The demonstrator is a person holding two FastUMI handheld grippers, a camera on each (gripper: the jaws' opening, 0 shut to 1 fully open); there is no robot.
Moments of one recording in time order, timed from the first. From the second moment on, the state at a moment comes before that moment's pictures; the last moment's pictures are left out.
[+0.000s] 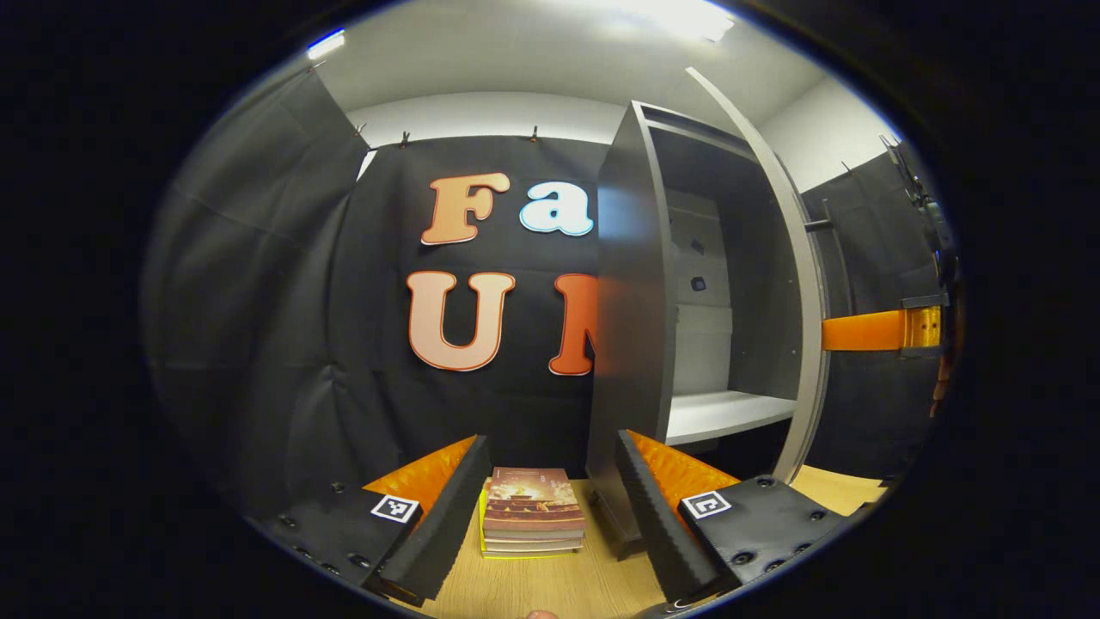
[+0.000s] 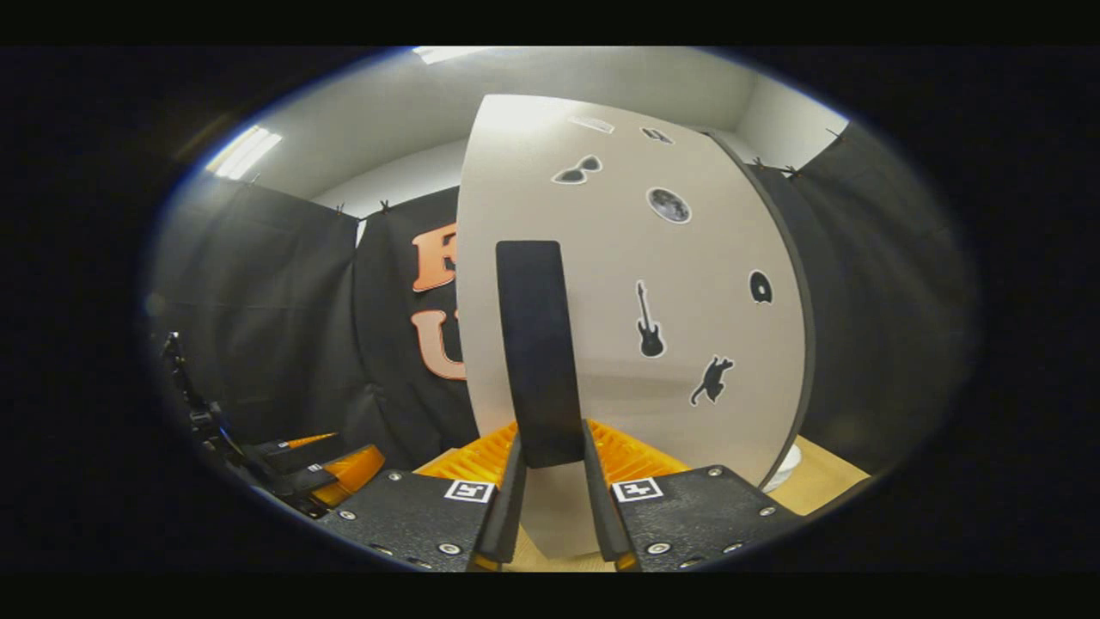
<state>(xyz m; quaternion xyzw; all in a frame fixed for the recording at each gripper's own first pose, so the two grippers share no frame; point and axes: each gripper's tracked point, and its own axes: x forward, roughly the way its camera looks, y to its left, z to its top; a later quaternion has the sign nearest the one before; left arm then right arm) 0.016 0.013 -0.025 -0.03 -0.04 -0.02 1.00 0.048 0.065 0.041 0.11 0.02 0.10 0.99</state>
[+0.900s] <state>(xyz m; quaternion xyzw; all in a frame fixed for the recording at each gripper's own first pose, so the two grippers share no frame) 0.024 0.025 -0.040 -0.03 -0.02 0.06 1.00 0.102 0.087 0.034 0.13 0.04 0.13 0.98</state>
